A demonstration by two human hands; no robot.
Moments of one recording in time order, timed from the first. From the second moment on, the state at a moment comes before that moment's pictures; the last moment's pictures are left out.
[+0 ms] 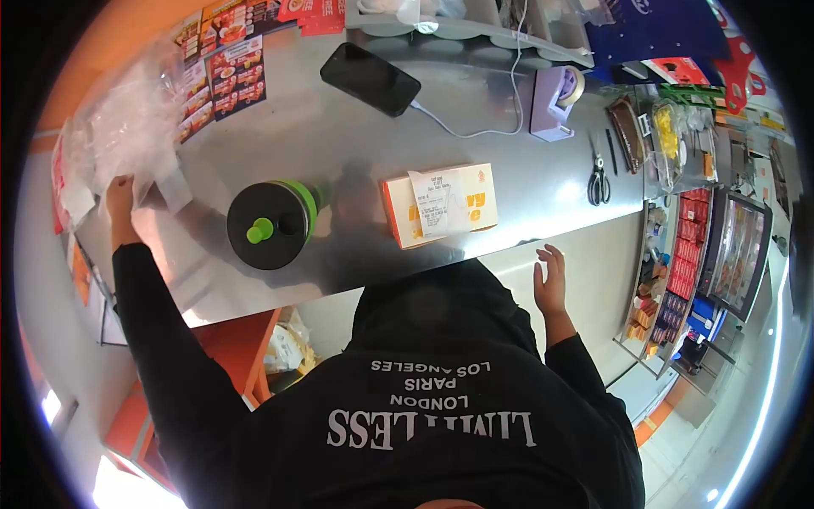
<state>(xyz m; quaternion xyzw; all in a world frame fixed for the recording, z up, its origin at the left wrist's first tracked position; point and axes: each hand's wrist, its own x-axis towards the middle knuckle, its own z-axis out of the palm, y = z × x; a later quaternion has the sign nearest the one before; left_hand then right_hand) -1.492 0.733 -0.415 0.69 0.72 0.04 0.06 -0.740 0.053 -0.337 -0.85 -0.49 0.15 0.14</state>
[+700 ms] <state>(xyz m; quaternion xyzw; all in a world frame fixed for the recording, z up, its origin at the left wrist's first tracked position) -1.309 0.348 -0.033 0.51 0.81 0.26 -0.15 -0.669 0.190 -0.312 -0.67 -0.65 0.19 0.31</state>
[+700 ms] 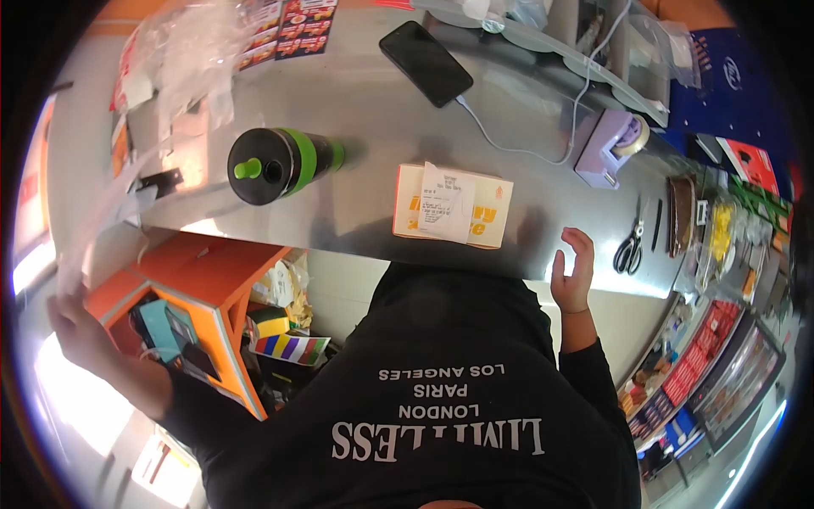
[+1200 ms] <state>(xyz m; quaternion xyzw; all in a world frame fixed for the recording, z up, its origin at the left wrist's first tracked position) -1.043 0.104 -0.088 0.38 0.73 0.15 0.55 -0.749 0.273 -0.268 -0.21 -0.75 0.60 0.20</state>
